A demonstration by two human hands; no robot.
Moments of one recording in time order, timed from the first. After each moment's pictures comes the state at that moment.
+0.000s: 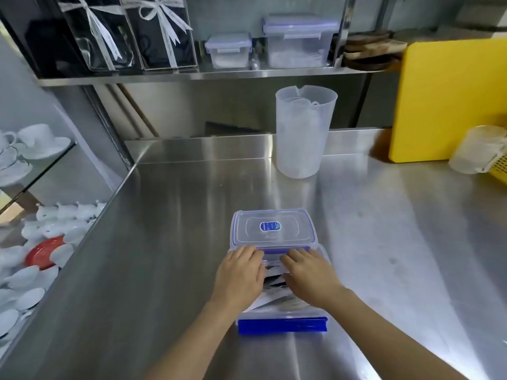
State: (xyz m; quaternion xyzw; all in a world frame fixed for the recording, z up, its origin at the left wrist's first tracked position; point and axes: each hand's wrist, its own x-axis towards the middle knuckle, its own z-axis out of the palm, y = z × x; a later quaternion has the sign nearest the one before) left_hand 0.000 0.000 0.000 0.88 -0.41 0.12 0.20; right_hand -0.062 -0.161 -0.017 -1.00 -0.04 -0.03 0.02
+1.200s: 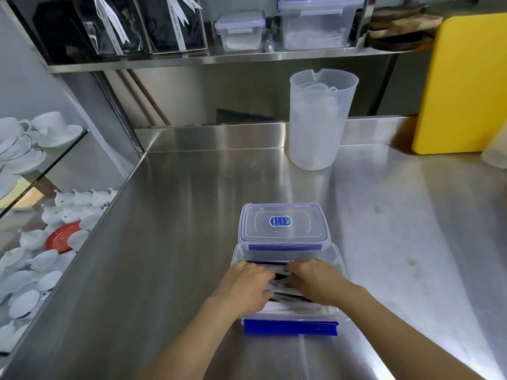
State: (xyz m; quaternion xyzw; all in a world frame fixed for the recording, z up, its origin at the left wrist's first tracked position) left_hand 0.007 0.008 -0.013 0.89 -0.45 -0.08 0.06; right_hand -0.048 -0.166 -0.028 -0.99 -0.06 0.10 0.12
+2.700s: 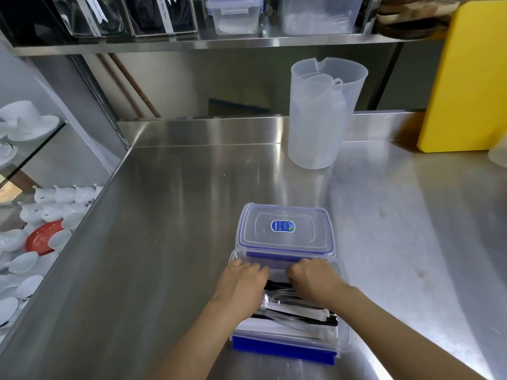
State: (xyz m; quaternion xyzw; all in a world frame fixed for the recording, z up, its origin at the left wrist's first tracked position) left_hand 0.033 -0.008 -0.019 0.90 -0.43 -0.06 -0.03; right_hand -0.017 -0.167 -0.024 -0.99 -0.05 0.13 -0.02
